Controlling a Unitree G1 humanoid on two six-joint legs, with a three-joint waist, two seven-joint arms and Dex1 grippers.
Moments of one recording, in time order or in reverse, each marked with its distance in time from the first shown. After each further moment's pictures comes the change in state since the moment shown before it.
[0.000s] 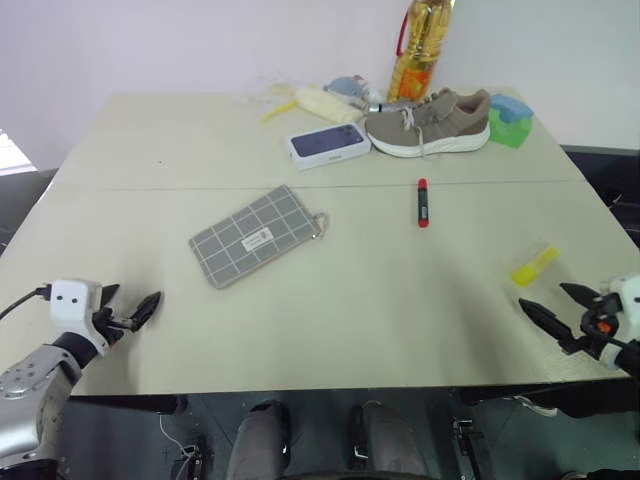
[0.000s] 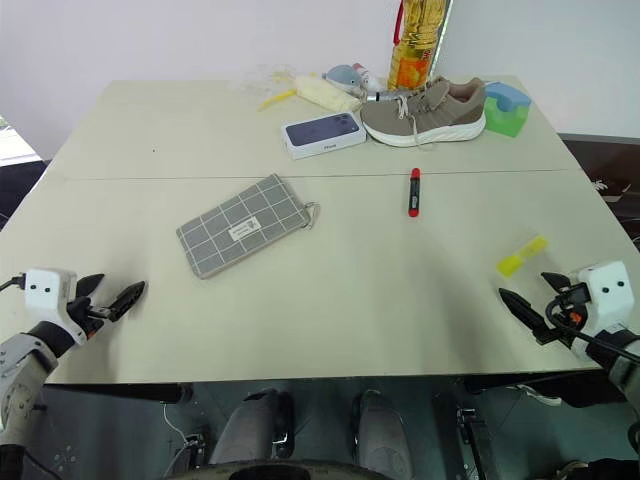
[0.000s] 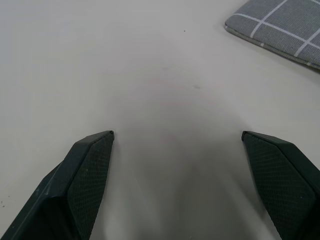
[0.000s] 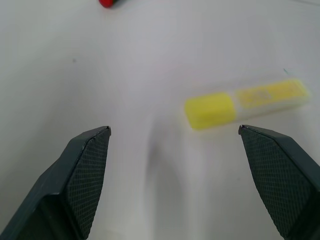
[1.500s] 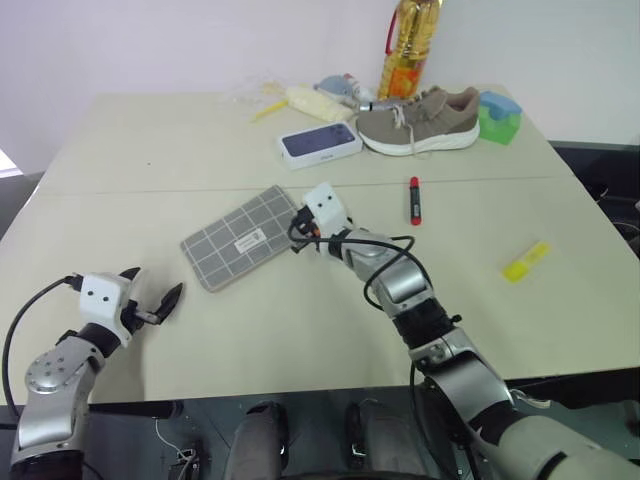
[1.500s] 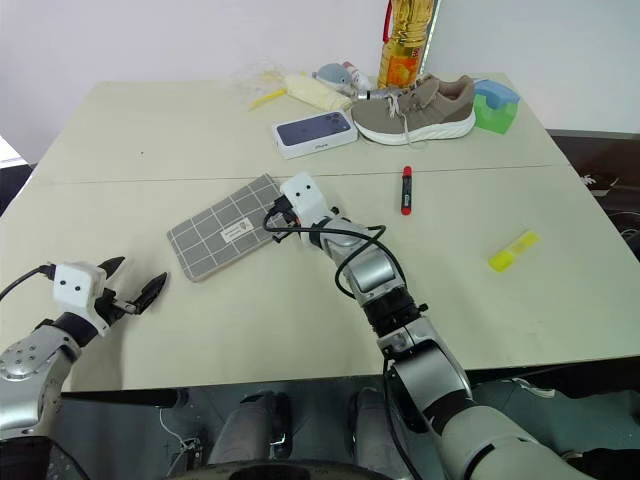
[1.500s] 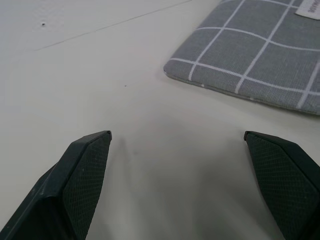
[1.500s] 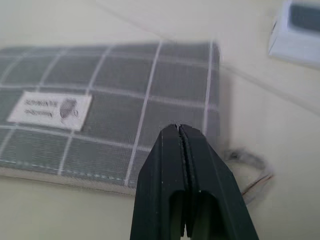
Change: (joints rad) left arm -0.040 -0.052 -0.088 0.051 0.143 -0.276 -0.024; right arm -1.050 0.710 0.880 0.654 -0.375 0.046 -0.413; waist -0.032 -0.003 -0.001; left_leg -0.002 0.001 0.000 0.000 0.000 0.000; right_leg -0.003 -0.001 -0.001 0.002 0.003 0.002
